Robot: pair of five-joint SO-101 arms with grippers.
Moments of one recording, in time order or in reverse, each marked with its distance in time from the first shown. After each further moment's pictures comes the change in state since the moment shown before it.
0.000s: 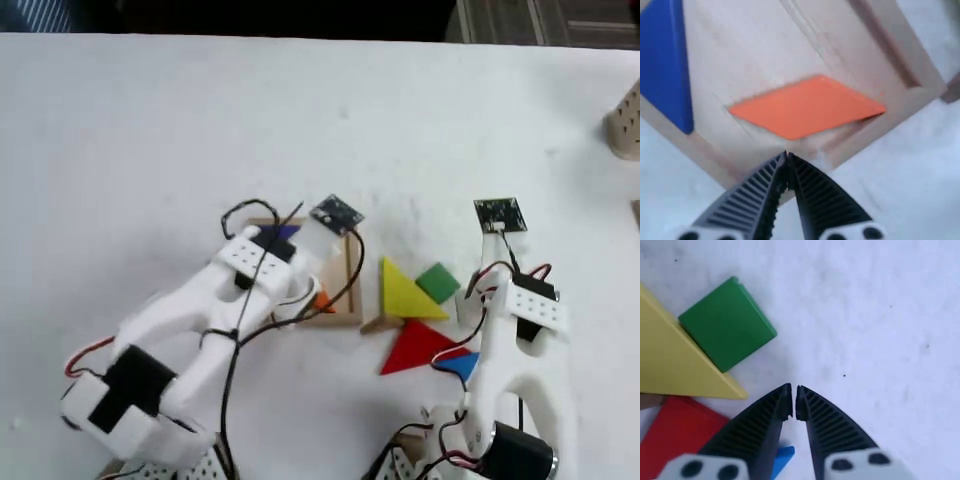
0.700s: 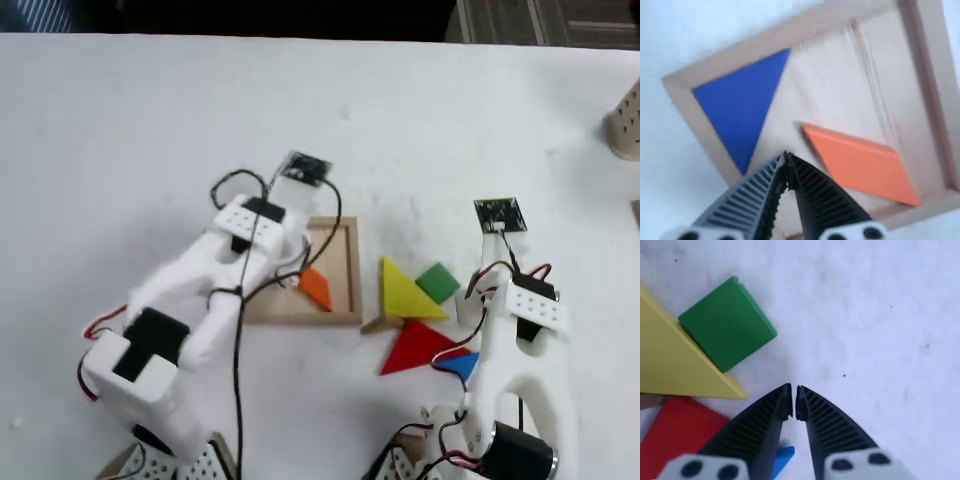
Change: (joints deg) left arm -7.6 12.8 -13.4 -3.4 10.2; right arm 0.0 0.0 0.0 0.0 0.0
